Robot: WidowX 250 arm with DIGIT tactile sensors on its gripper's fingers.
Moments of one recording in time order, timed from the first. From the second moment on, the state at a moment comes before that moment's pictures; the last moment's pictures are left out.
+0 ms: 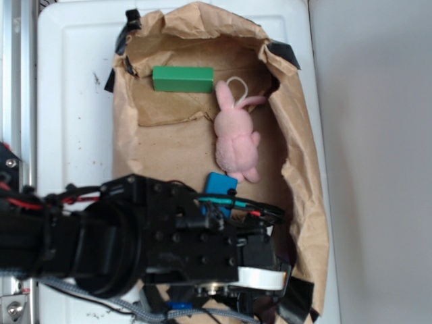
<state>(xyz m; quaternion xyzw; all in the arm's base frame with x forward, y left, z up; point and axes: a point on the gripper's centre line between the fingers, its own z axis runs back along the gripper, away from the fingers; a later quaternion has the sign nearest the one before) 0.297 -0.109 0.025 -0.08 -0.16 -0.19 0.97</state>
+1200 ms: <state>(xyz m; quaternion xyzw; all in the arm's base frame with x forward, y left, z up) 0.318 -0.013 0.103 -0.12 -0.09 -0.13 0.98</state>
